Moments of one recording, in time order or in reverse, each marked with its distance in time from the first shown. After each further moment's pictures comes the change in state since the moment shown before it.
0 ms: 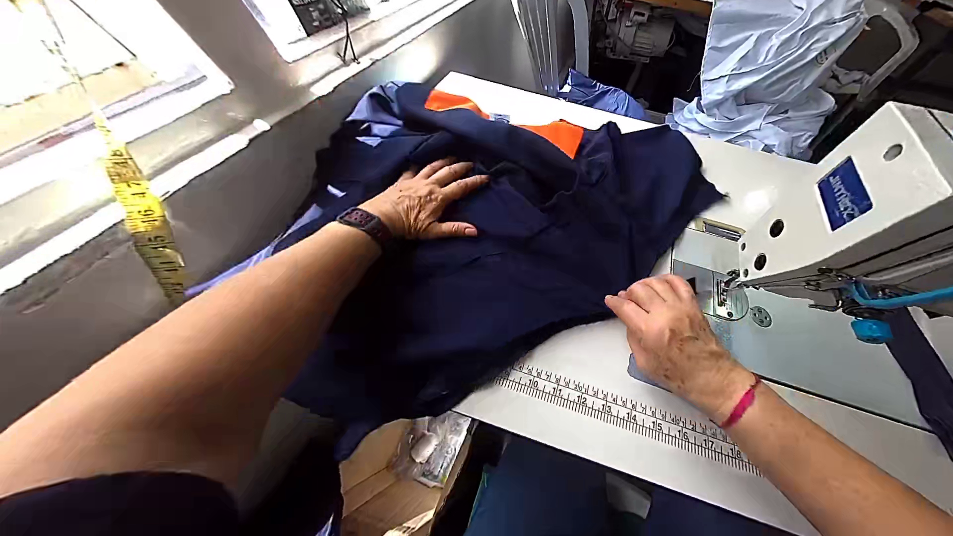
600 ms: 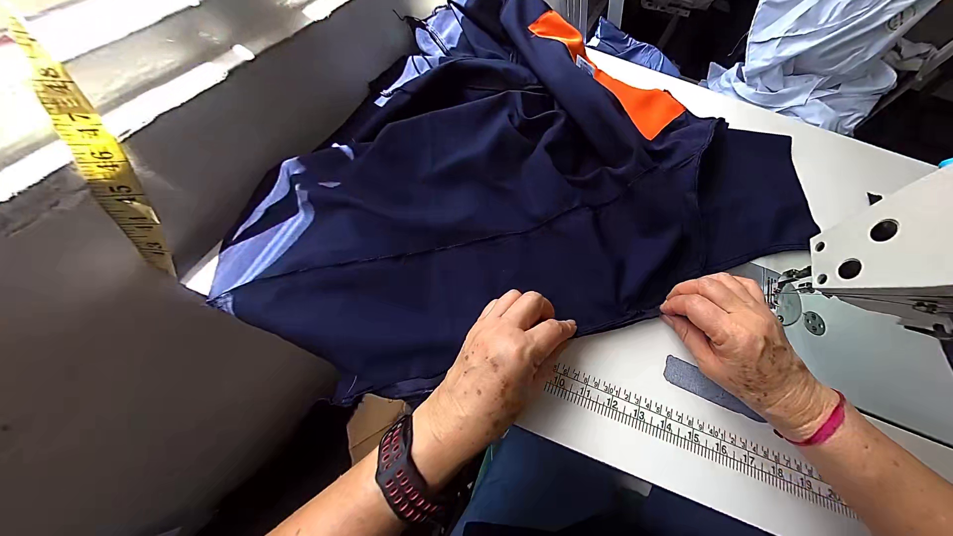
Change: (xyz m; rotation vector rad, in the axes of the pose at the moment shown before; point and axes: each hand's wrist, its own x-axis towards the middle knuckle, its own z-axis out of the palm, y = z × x) left_hand -0.075 0.220 0.029 -0.367 0.458 -0.180; right_hand -0.008 0.014 -0.004 0.144 0.050 0.030
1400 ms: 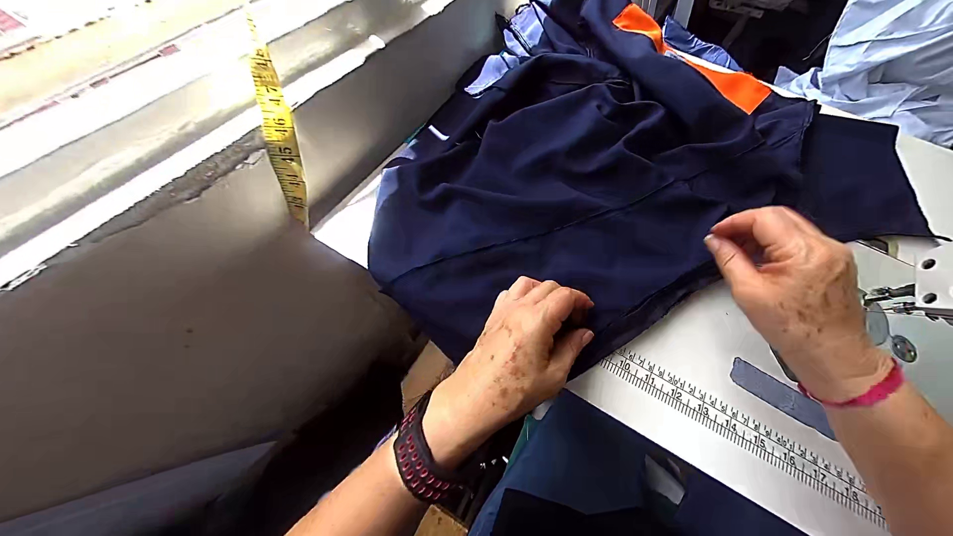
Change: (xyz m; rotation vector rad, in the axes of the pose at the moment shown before) left_hand -0.025 -0.009 -0.045 -0.090 -0.041 -0.214; right_hand 0.078 -0.037 -0.001 0.027 0.049 0.226
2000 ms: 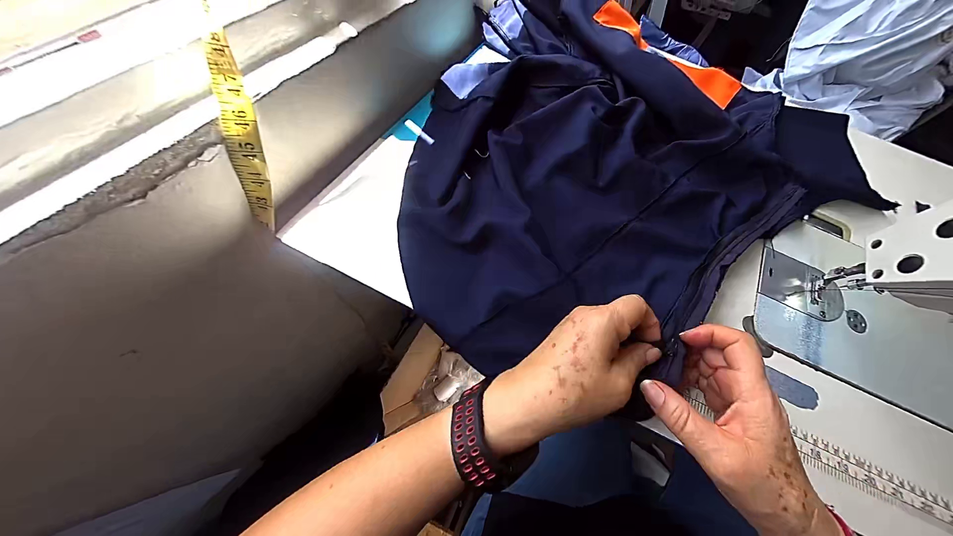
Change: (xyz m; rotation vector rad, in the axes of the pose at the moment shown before) left_hand 0.026 0.046 0.018 -0.560 -0.285 -0.014; right_hand -0.111 -0.069 0.003 0.694 -0.021 0.432
